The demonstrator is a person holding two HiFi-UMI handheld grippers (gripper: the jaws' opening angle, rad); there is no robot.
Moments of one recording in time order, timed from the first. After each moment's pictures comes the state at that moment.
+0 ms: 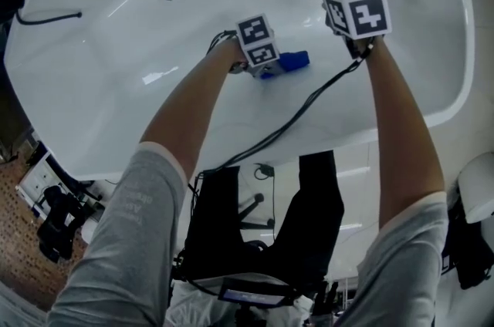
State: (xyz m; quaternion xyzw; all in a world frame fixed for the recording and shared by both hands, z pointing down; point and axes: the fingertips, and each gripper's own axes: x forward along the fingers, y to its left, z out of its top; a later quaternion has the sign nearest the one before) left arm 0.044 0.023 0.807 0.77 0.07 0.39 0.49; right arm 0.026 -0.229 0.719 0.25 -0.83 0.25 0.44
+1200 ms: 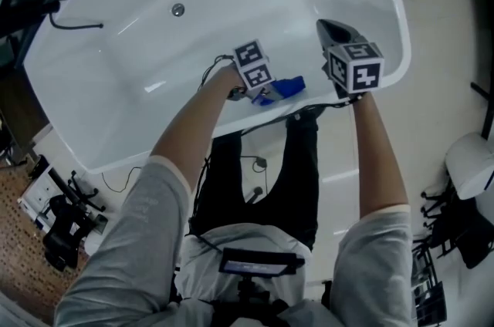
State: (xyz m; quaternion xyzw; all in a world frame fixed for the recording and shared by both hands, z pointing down) left arm 0.074 0.057 0.620 0.76 0.11 0.33 0.55; right arm 0.075 -0.174 0.537 0.31 -0.83 0.29 0.35
